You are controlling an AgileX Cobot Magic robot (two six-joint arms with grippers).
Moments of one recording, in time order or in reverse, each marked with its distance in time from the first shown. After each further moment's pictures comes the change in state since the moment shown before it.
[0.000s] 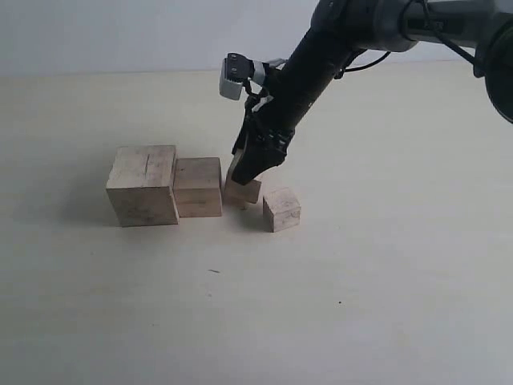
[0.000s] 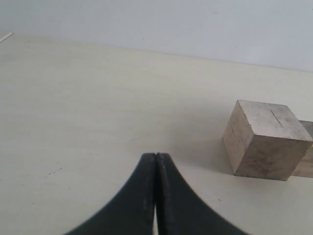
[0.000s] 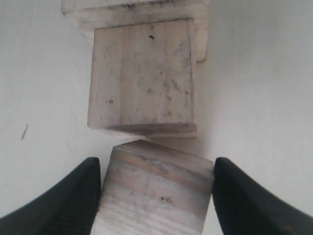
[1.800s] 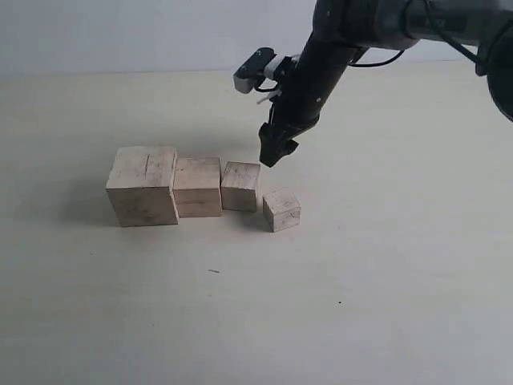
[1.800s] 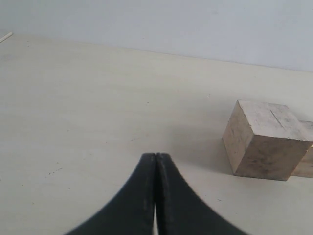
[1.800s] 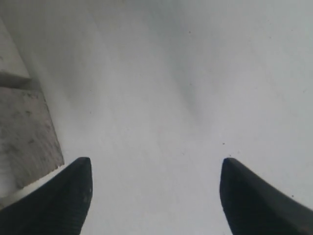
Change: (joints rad) left arm 0.000 0.000 0.000 0.000 0.000 0.000; right arm 0.000 -0.006 0.000 -0.371 -0.245 0.566
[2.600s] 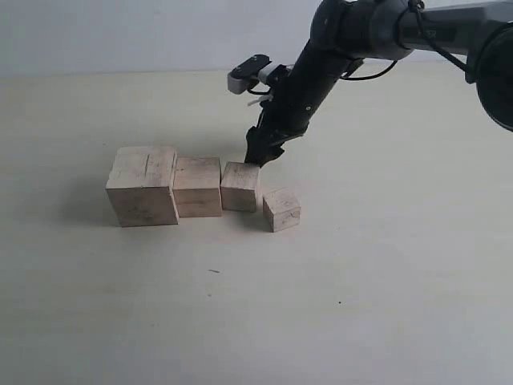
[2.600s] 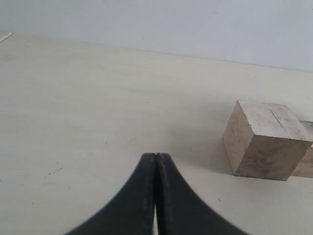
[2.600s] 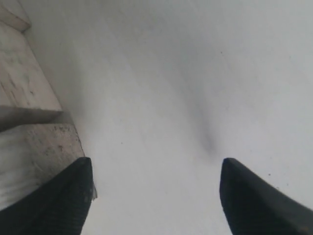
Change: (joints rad) left arm 0.000 0.000 0.000 0.000 0.000 0.000; right arm 0.000 0.028 0.000 0.137 -0.001 -0.012
